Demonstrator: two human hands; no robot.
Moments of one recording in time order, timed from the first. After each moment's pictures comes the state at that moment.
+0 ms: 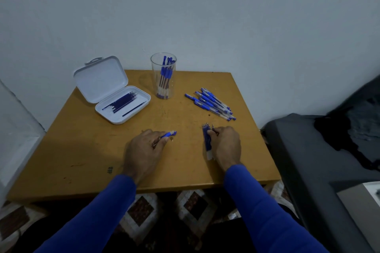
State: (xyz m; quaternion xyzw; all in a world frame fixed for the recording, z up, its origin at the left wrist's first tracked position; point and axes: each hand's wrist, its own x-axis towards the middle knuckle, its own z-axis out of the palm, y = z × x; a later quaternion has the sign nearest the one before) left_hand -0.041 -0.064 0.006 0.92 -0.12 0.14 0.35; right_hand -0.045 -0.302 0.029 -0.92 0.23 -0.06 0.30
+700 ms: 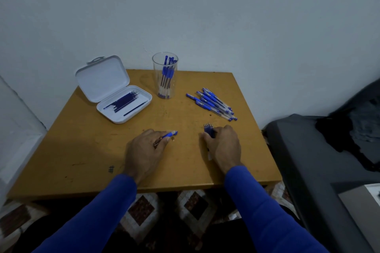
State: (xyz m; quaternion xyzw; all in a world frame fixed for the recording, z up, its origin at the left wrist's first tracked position) left_hand -0.041 -0.063 0.006 0.92 -0.12 0.14 0.34; right_hand -0.049 -0.295 0.034 -0.95 0.19 -0.03 0.25
